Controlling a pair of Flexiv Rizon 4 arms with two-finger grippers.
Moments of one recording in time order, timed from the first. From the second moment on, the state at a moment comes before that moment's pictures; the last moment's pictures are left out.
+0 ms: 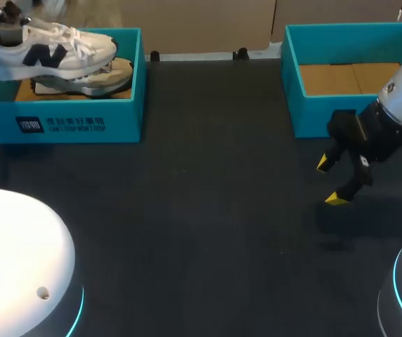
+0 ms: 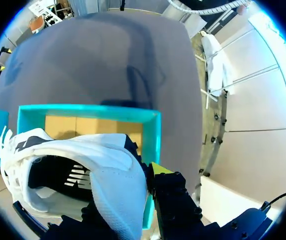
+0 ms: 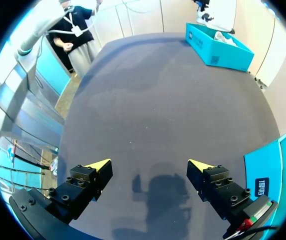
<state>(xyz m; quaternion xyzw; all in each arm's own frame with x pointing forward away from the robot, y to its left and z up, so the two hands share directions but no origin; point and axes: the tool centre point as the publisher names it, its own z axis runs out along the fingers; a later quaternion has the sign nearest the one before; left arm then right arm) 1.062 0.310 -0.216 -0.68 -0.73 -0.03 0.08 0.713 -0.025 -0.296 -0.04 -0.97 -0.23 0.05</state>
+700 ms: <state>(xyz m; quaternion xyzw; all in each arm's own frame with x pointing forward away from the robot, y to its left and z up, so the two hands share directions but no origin) 0.946 0.221 -0.129 -0.66 -0.75 -0.02 0.11 0.713 -0.025 -0.296 -0.04 -0.97 -0.23 0.05</state>
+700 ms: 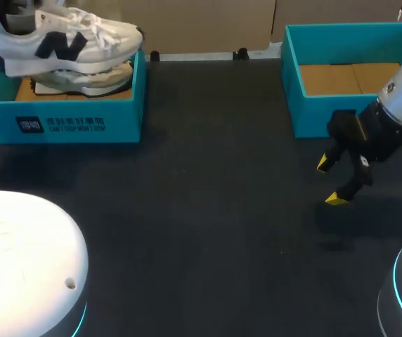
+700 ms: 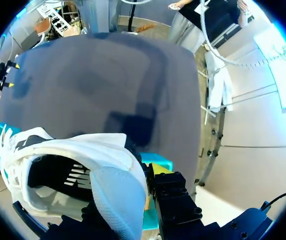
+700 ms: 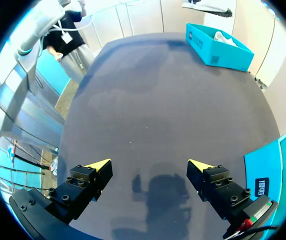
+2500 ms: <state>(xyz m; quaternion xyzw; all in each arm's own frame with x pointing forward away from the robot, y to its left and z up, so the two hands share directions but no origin) 0.768 0.071 -0.221 -0.73 -0.68 -0.06 0.08 0.713 -0.025 -0.296 -0.04 -0.97 -0.23 0.05</state>
